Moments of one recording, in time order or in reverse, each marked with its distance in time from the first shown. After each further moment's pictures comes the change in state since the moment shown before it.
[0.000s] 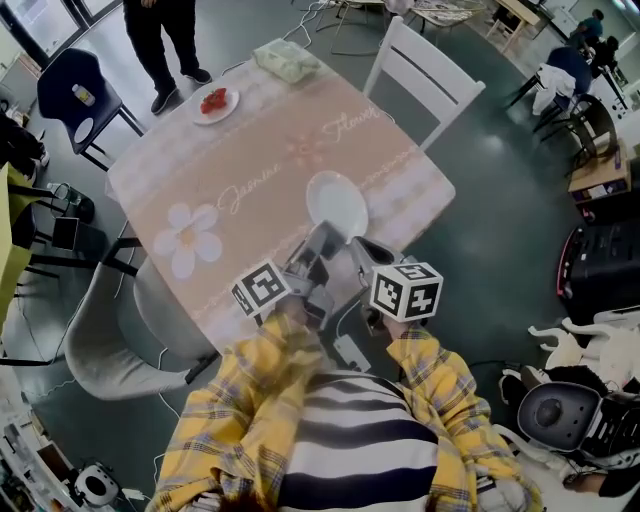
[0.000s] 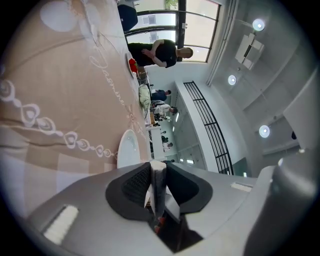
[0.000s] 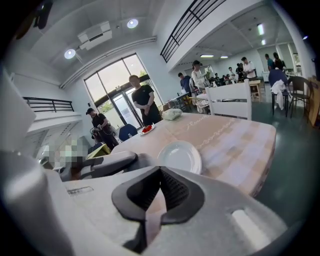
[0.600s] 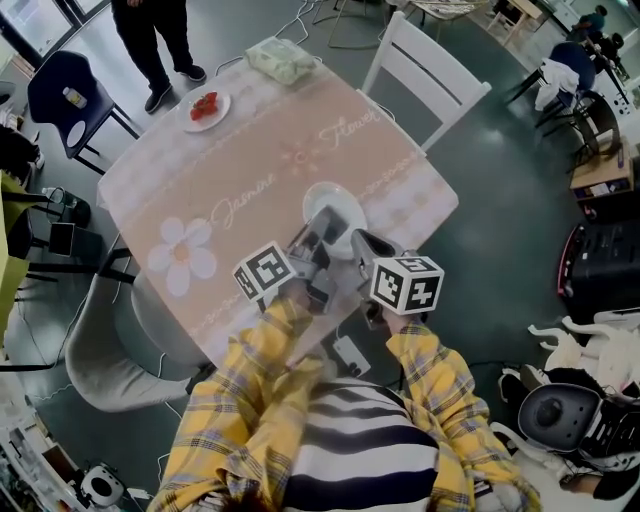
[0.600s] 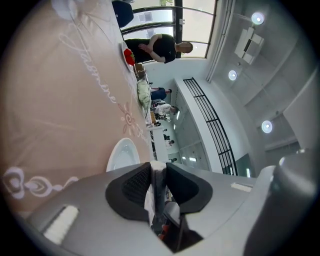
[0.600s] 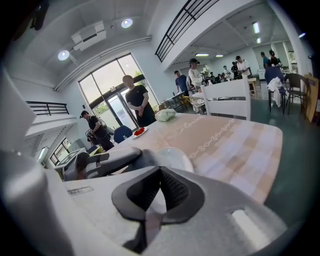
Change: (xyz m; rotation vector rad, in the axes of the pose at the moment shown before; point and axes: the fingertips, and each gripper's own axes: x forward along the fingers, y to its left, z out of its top) left arm 0.060 0.015 0.025 0.036 0.026 0.025; right arm 0.031 -0.031 0.025 0.041 0.002 -0.033
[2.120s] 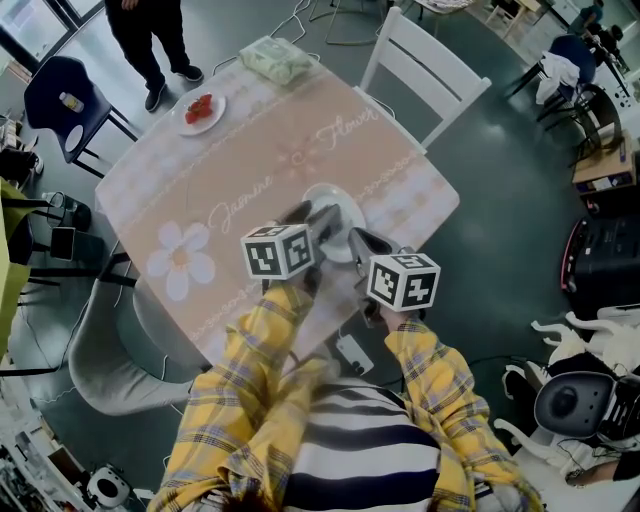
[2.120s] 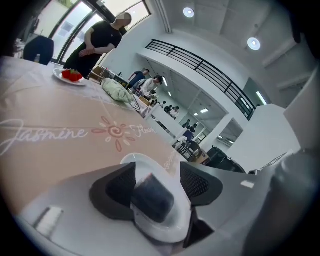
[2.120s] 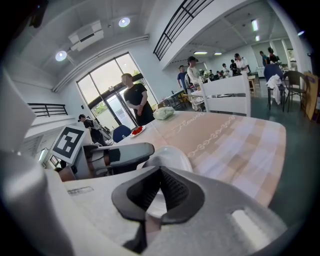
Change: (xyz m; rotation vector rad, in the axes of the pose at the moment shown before) left arm 0.030 0.018 0.004 0.641 0.284 0.264; right arm 0.013 -0.007 -0.001 0.017 0.014 -0.001
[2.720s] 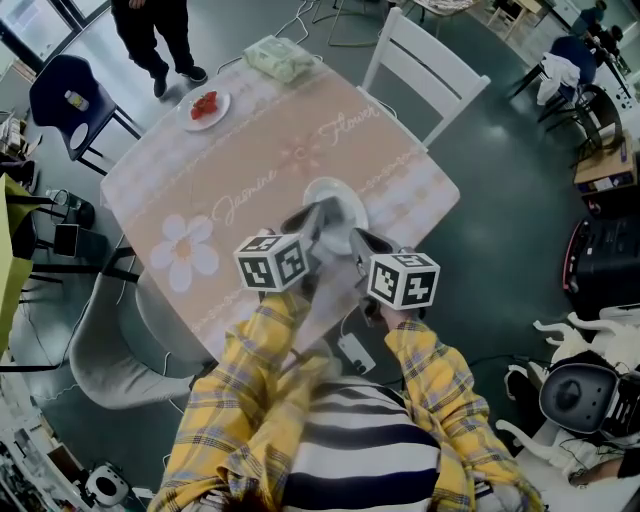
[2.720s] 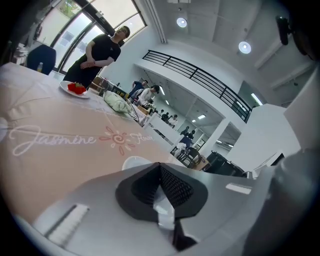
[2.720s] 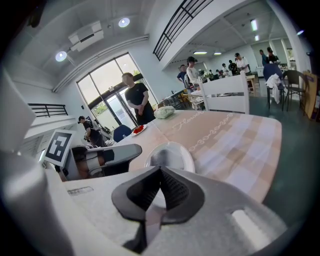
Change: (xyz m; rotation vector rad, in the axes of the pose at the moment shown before) left arm -0.032 -0.008 0.002 0.041 -0.103 -0.015; right arm -0.009 0.005 -0.013 0.002 -0.001 0.001
